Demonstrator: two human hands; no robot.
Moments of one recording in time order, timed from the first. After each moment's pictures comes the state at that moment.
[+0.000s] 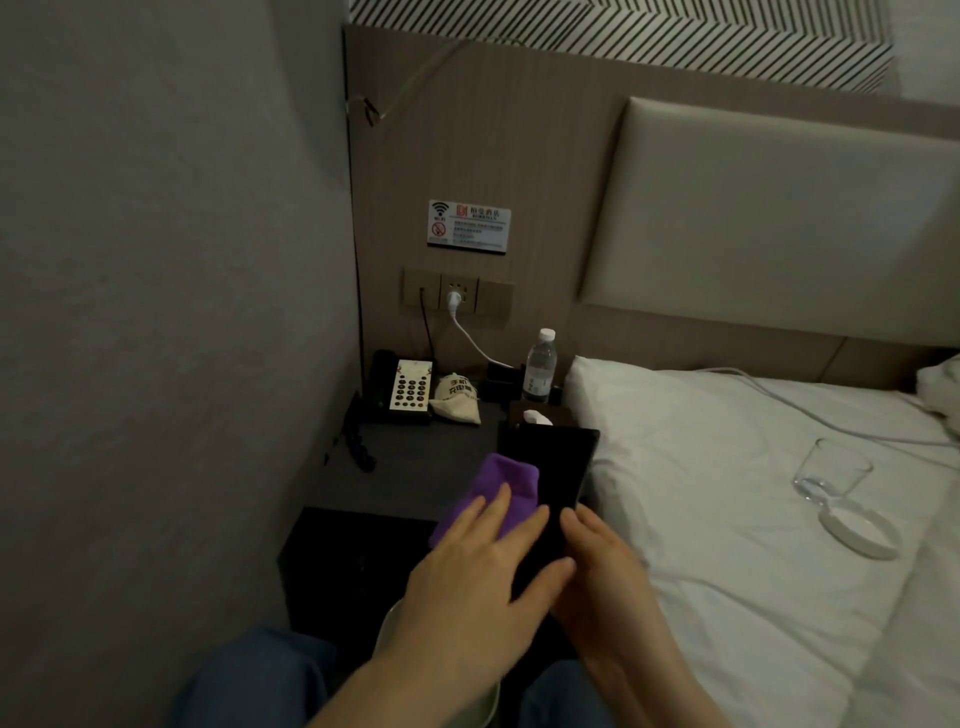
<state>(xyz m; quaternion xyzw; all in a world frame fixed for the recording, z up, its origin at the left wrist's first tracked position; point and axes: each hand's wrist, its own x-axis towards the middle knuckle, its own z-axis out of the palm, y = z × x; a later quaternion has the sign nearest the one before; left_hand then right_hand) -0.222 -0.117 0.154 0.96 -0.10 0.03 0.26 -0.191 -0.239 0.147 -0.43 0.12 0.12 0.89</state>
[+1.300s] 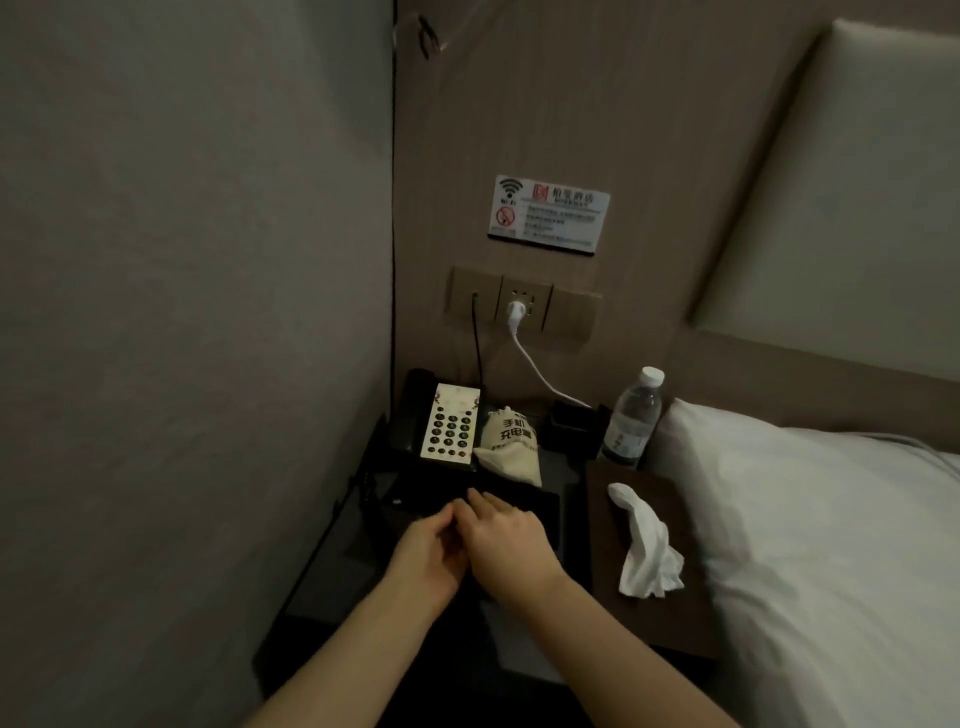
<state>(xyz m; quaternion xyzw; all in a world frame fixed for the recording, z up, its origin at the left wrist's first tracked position) 0.069 -0.013 0.037 0.27 0.30 -0.04 0.91 0.105 -0.109 0.027 -0.93 -0.37 -0.07 -0.01</state>
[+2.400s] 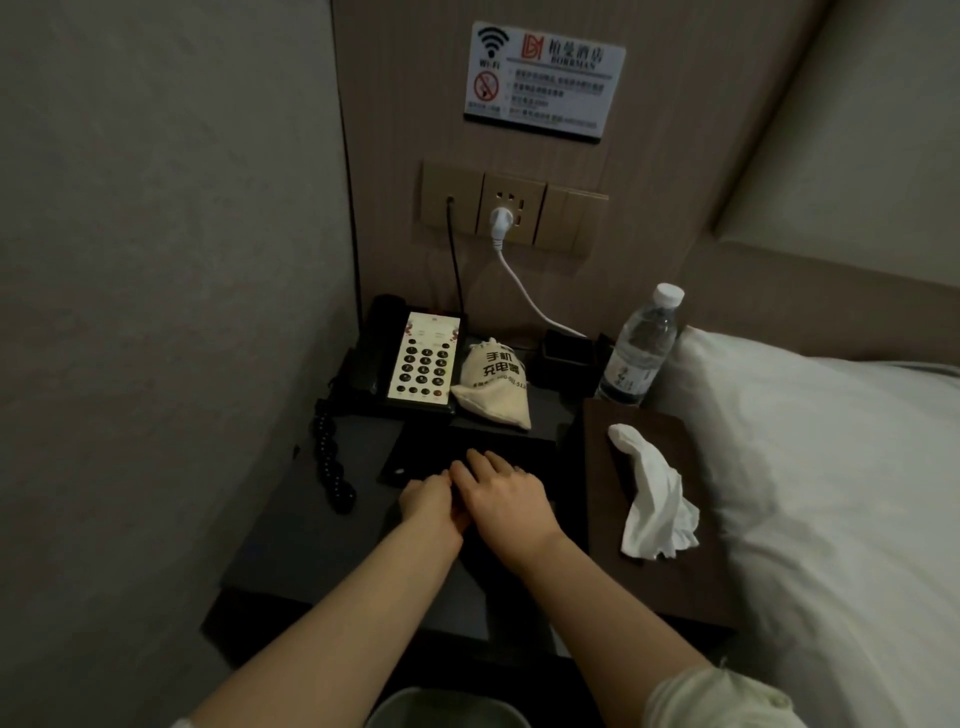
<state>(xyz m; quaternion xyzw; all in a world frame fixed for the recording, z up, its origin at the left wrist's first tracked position) 0.149 -0.037 -0.052 0.33 0.43 0.02 0.84 0.162 -0.130 -0.052 -0.93 -0.36 -0.03 -0.04</state>
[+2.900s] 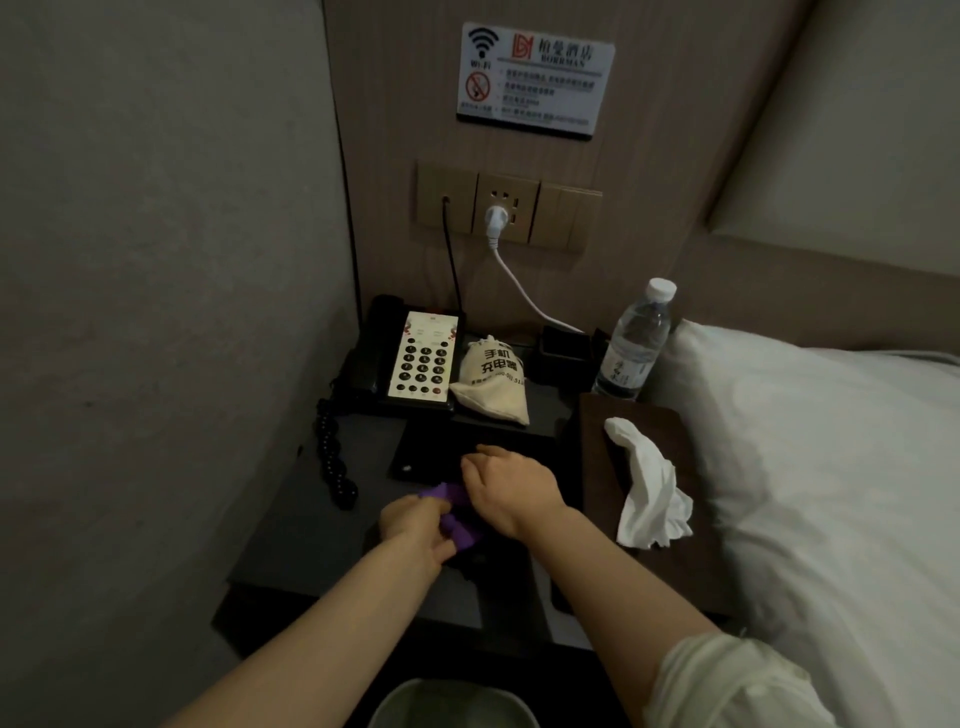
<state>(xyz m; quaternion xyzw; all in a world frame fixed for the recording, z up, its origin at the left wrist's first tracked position) 0.119 -0.031 -0.052 0.43 0.45 -0.04 0.78 0.177 -0.130 -0.043 -0.96 -0.24 0.10 0.09</state>
